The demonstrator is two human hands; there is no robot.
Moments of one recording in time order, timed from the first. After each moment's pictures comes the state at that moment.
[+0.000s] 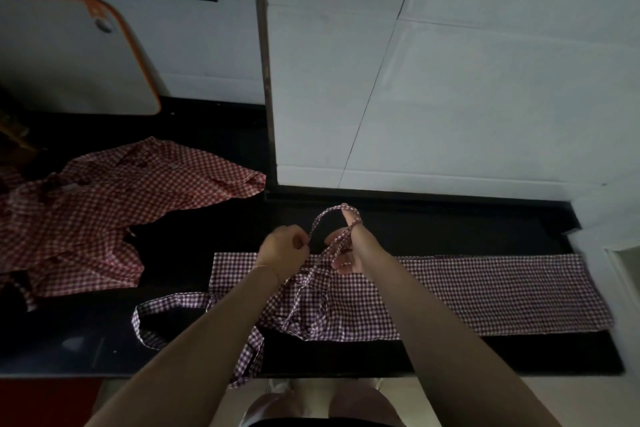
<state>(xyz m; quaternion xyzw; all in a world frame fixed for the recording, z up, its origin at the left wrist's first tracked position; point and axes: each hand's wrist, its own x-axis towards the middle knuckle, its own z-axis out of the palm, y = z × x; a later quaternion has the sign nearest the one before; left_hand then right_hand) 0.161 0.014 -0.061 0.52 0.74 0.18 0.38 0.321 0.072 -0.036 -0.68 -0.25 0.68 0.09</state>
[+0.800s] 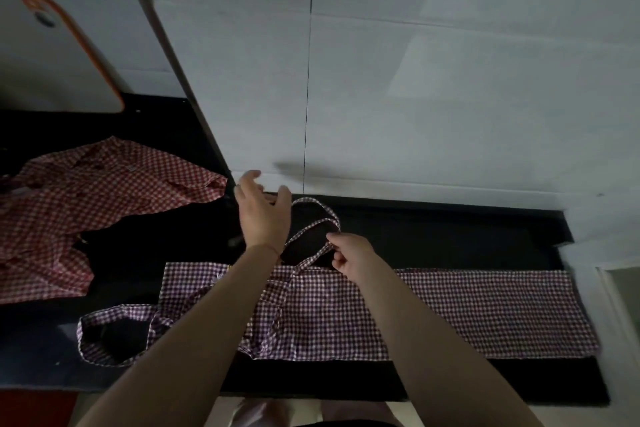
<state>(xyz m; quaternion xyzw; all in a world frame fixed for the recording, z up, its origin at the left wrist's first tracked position) 0.237 0.087 -0.011 0.33 0.80 0.45 0.20 0.383 0.123 -0.077 -0.71 -0.16 0.67 0.13</state>
